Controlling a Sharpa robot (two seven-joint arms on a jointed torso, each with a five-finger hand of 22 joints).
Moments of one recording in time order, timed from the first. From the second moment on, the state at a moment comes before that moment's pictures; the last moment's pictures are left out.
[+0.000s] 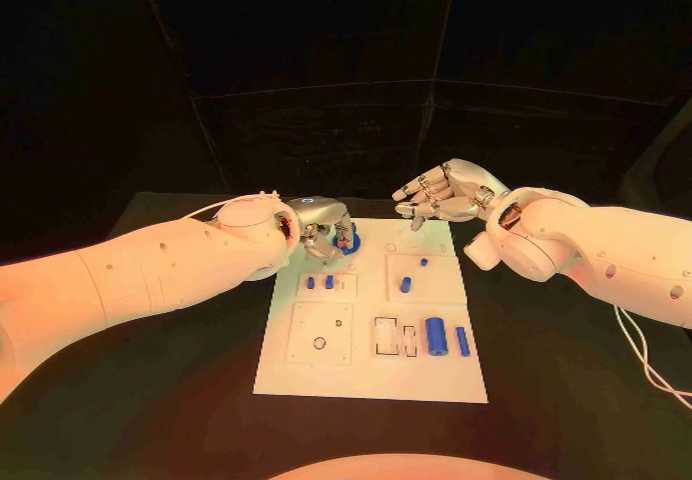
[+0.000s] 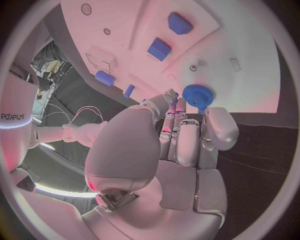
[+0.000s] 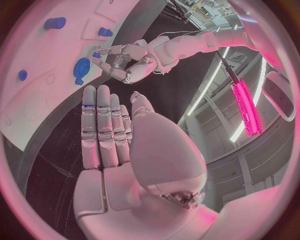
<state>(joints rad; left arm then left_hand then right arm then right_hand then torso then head) 1.28 -0.56 -0.11 1.22 -1.46 -0.13 0.04 1.41 -0.09 0.47 -0.03 0.05 1.05 0.14 0.20 0.08 1.12 0.07 0.25 0.07 1.47 -0.01 1.33 1.16 0.12 1.41 0.09 1.15 1.13 1.26 -0.80 -0.02 1.43 -0.70 -0.23 0.17 1.53 -0.01 -0.11 0.25 0.39 0.96 0.18 0.10 0.07 1.20 0.10 0.23 0.28 1.32 0.04 0.23 0.39 0.18 1.11 0.14 0.44 0.26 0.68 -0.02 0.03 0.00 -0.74</state>
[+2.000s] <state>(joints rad) 1.26 -0.60 -0.10 1.20 -1.42 -0.02 0.01 1.37 -0.11 0.47 -0.03 0.05 1.06 0.14 0.18 0.08 1.14 0.07 0.22 0.07 1.47 -0.01 1.33 1.14 0.12 1.41 0.09 1.16 1.14 1.26 -0.79 -0.02 1.43 -0.70 -0.22 0.18 1.53 -0.01 -0.11 0.25 0.39 0.96 0.18 0.10 0.07 1.20 0.10 0.23 0.28 1.32 0.04 0.23 0.39 0.18 1.11 0.14 0.44 0.26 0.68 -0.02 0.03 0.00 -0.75</state>
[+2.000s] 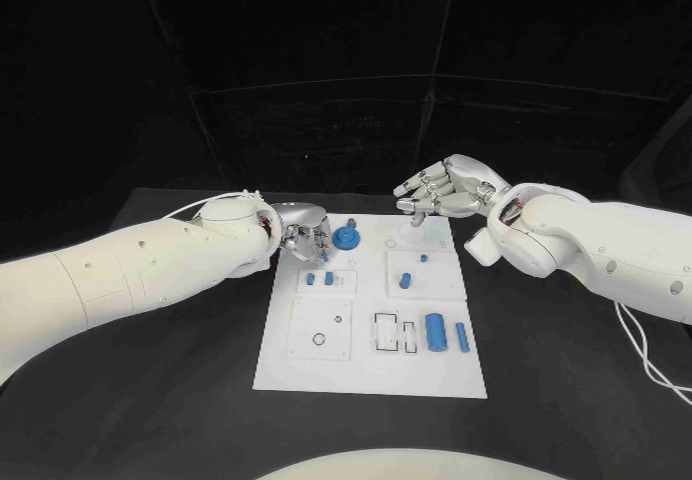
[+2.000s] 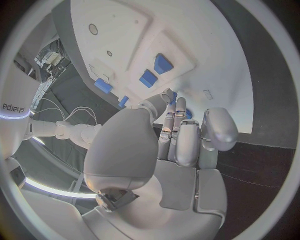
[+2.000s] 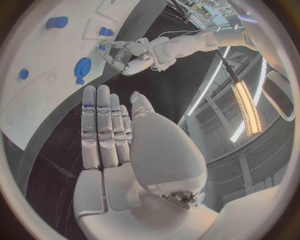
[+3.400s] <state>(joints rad) 1.26 -0.70 -0.10 1.26 -1.31 -0.10 0.05 1.35 -0.14 0.41 -0.04 0.05 0.92 0.14 0.08 0.07 1.00 0.10 0.18 0.07 1.47 0.00 1.33 1.11 0.12 1.40 0.11 1.08 1.08 1.26 -0.83 -0.02 1.40 -0.92 -0.23 0.13 1.60 -0.03 -0.06 0.19 0.32 1.01 0.16 0.14 0.07 1.14 0.08 0.18 0.18 1.47 0.00 0.43 0.51 0.18 1.25 0.09 0.59 0.36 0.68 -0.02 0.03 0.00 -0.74</state>
